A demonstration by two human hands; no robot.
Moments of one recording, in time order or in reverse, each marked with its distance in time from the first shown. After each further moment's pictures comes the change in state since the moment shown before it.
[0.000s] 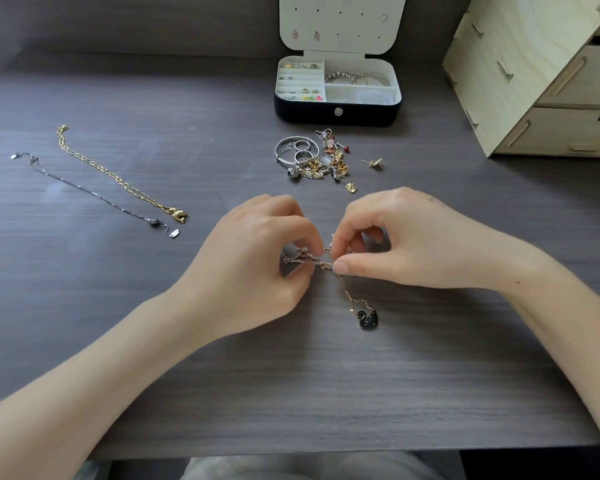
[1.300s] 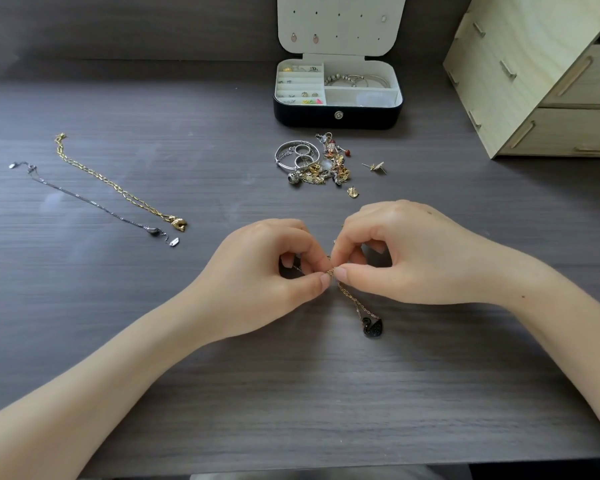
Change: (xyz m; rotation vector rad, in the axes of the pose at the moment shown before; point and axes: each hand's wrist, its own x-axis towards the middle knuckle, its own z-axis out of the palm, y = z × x) left_hand 0.003 -0.005 0.003 -0.371 -0.170 -0.125; right_hand 0.000 -0.005 0.005 -0.034 -0.021 -0.001
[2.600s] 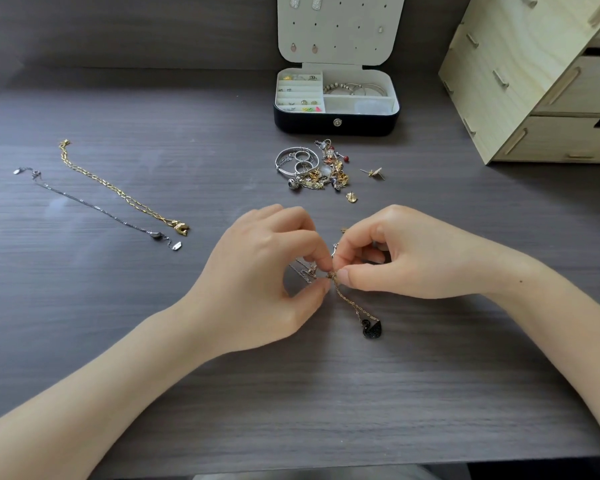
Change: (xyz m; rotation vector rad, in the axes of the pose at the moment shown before) left_hand -0.003 0.005 0.000 0.332 0.172 0.248; right_hand 0.001 -0.002 -0.004 0.293 -0.094 0.104
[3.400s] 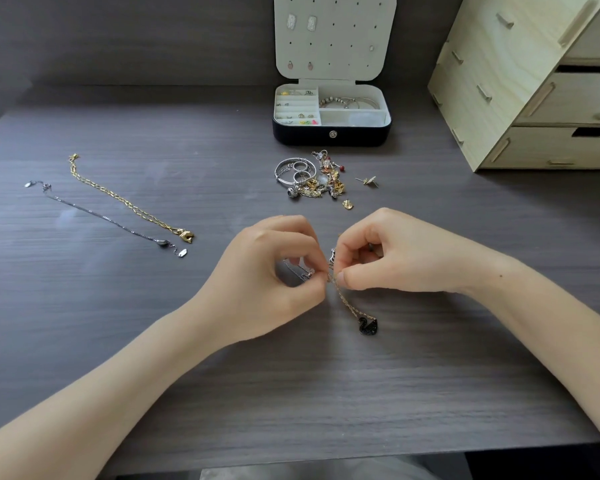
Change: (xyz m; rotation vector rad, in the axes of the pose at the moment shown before) left_hand 0.001 0.000 0.000 -0.275 0.033 -0.057; right_hand -0.001 -0.008 0.001 0.093 0.008 0.112
